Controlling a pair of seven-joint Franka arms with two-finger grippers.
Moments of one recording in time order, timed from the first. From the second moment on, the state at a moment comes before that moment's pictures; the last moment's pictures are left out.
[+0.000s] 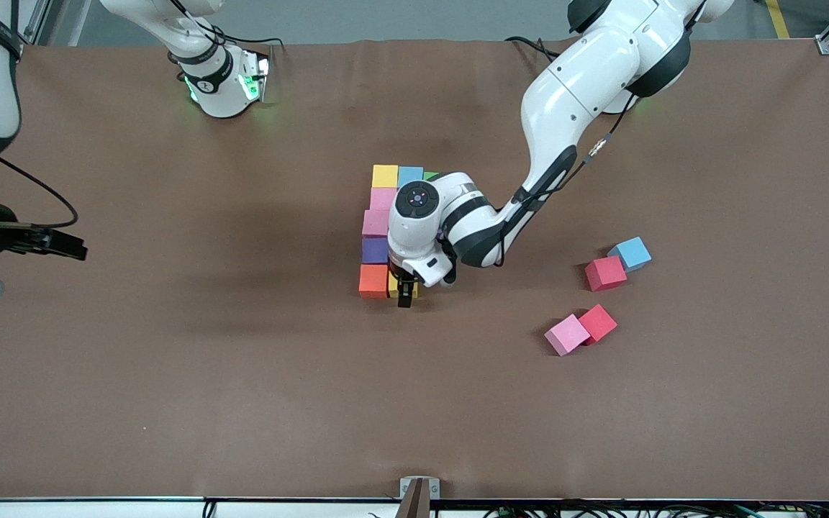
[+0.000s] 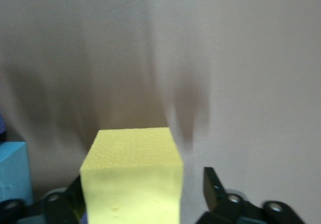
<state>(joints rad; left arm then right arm) -0.49 0.98 -0.43 -1.29 0.49 2.36 -2.57 0.02 0.24 -0.07 -1.40 -0.05 1.54 0.06</state>
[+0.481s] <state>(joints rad) -0.49 0.94 -0.44 -1.27 0.47 2.30 -2.57 0.03 0.24 -0.04 -1.34 -0.03 1.49 0.06</state>
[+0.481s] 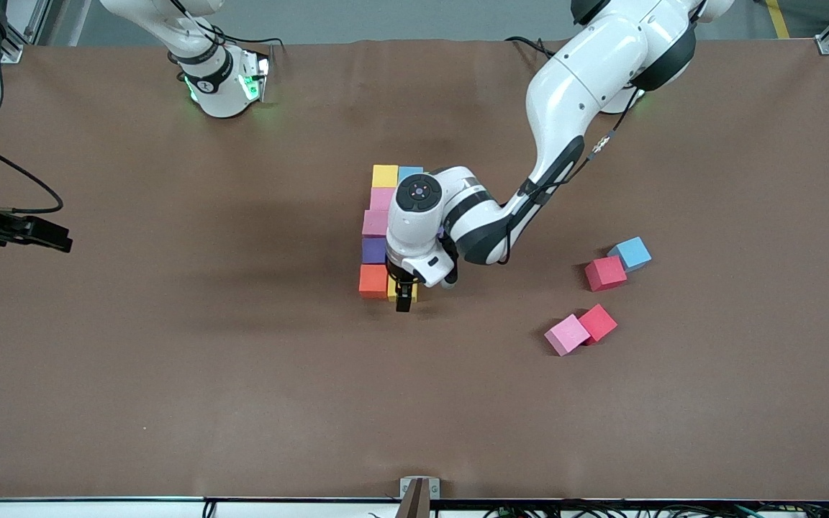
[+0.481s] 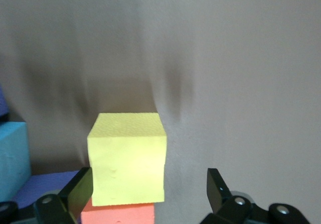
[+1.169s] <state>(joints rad) -0.28 0.82 -0.47 -1.33 0.47 2.08 -2.48 0.05 0.23 -0.06 -1.30 0.01 1.38 0.06</state>
